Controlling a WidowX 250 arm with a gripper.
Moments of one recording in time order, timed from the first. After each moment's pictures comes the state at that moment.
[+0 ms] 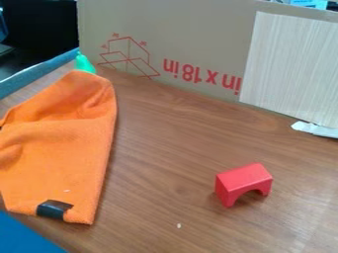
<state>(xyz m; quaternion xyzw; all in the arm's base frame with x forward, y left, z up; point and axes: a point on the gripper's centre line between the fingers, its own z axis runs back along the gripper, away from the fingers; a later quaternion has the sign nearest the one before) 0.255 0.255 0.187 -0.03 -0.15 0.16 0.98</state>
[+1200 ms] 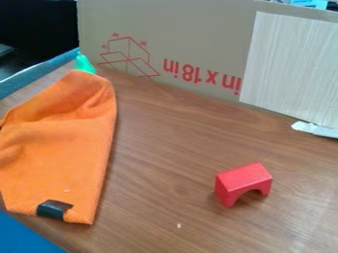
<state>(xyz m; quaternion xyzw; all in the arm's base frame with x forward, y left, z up) 0.217 0.279 0.097 0.00 -0.13 0.19 0.97</state>
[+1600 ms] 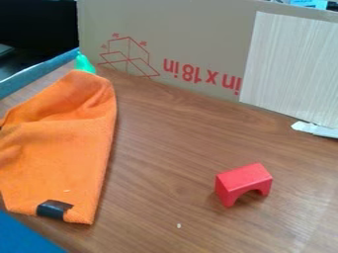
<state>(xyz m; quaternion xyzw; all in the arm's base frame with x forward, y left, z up) 0.198 0.280 0.070 0.01 -0.14 0.21 0.97</state>
